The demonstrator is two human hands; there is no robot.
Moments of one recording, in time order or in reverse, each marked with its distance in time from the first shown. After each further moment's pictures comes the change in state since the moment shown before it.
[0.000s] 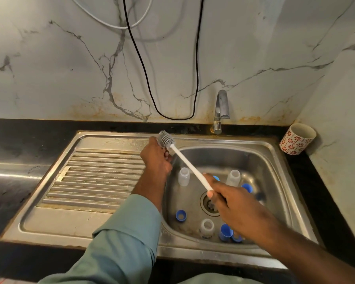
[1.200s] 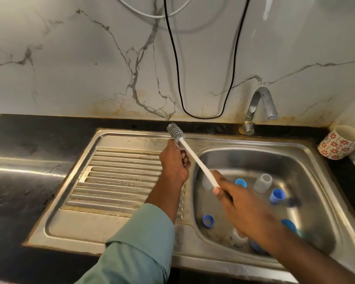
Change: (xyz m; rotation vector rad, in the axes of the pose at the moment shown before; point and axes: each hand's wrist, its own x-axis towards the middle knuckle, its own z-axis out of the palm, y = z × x) left_hand 0.048 0.029 -0.043 0.055 -0.079 -0.063; right_hand 0.054 -0.062 0.055 -0.097 0.051 0.004
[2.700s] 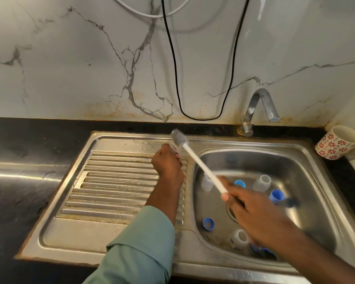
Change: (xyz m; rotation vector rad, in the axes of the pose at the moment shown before) left_hand 0.028 -0.005 -0.003 -0.048 0.105 0.181; right_hand -0.002 -0.005 -0.012 0.247 -0.016 0.119
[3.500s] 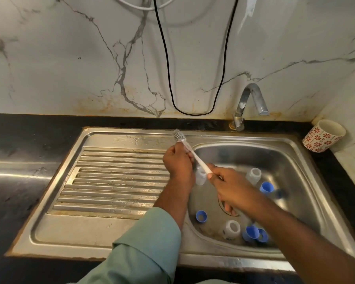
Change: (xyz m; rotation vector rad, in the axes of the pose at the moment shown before) left_hand -0.034 -0.030 0.012 0.013 -0.080 0.030; right_hand 0.027 -0.006 0.004 0.070 -0.026 0.150
